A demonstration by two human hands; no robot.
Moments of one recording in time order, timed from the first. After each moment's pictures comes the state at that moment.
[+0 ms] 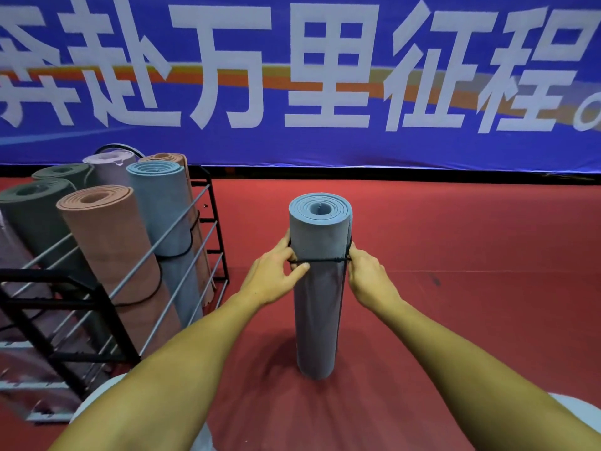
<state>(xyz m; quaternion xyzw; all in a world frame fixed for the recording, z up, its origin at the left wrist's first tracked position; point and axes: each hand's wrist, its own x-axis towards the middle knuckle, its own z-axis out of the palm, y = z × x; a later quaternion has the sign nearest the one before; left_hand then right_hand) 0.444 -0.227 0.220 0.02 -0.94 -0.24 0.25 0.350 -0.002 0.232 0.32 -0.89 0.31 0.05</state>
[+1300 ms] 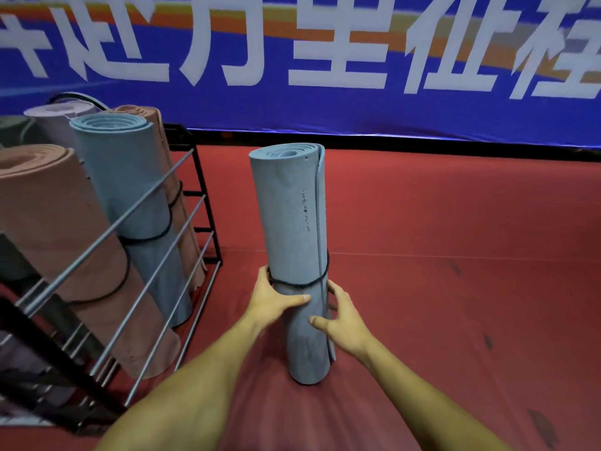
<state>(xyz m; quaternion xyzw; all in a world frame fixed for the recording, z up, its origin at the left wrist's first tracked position) 0.373 -0.258 0.057 0.25 -0.72 -0.62 0.17 0.324 -0.062 0.069 0.22 -0.80 0.51 -0.22</state>
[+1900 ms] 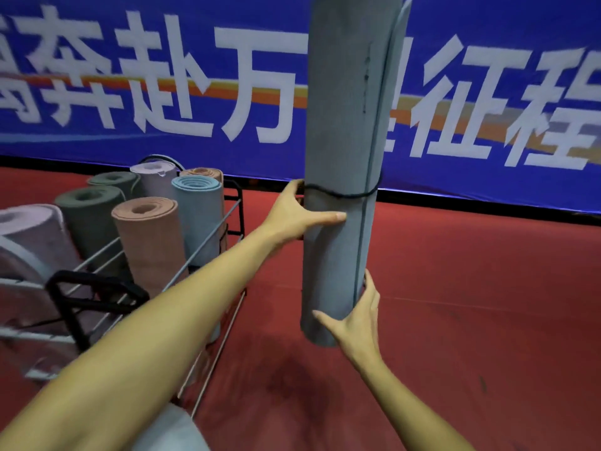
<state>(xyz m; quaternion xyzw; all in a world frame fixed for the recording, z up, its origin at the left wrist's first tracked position) 0.452 -0.244 0.392 0.07 -0.78 -0.56 0.28 0.419 -0.057 0.210 0.23 -0.82 0.52 0.07</state>
